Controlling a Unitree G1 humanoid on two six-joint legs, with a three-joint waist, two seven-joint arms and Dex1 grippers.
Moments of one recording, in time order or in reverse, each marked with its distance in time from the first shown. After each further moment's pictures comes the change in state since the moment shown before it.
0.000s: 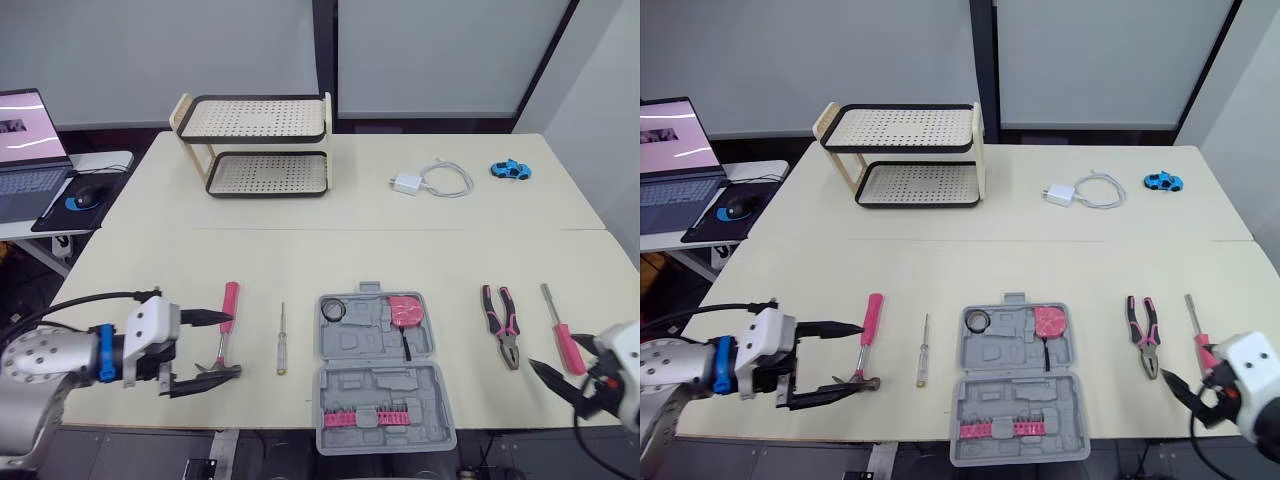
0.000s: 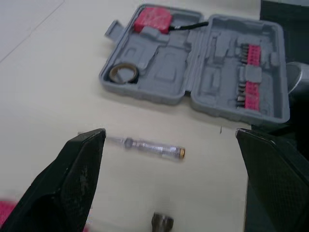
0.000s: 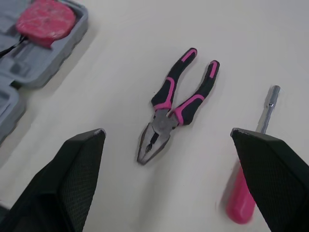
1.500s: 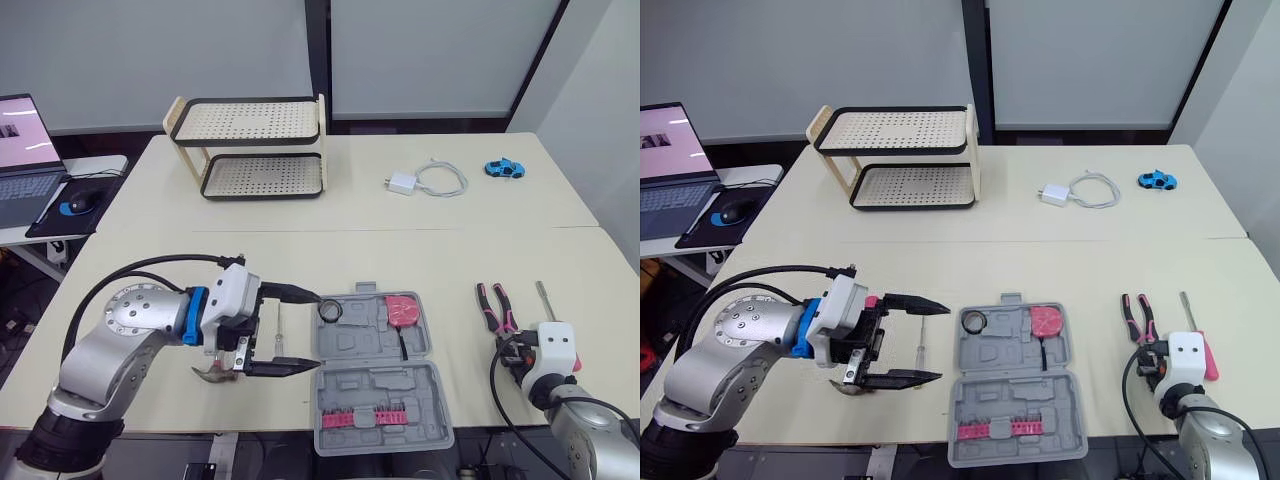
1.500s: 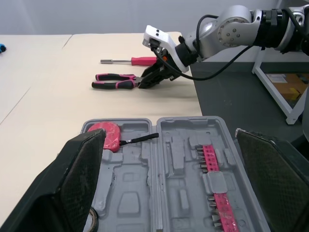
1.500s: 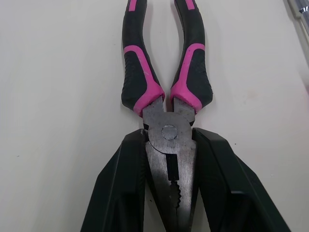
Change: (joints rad) left arm -0.293 -0.140 -0.224 -0.168 -0.116 0.203 0.060; right arm -0.237 0.247 0.224 0.411 -0.023 -0.138 -0.437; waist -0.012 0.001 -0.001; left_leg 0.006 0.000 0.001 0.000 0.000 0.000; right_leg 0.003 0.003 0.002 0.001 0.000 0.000
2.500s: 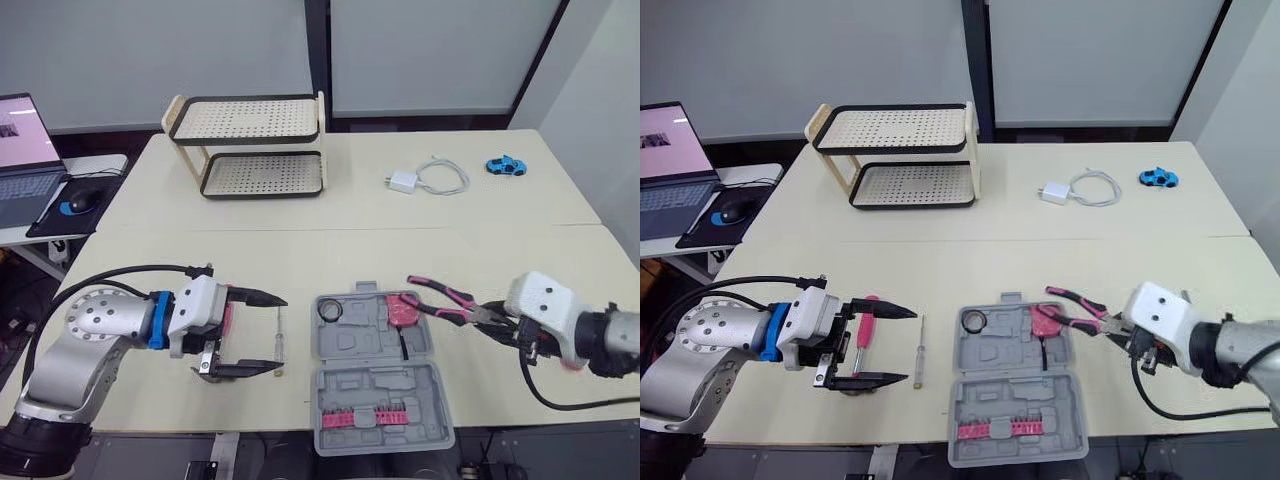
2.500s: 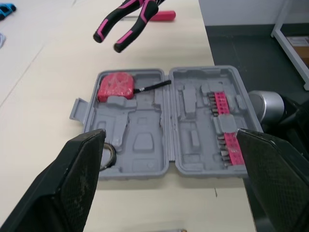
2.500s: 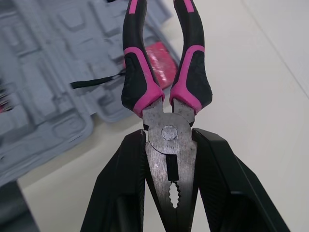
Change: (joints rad) left arm 0.091 0.115 0.073 0.165 0.088 -0.223 -0.129; right arm -0.204 -0.897 0.182 -0.426 0.181 0.157 0.647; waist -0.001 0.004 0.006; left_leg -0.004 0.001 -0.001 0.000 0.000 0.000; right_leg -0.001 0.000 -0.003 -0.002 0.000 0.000
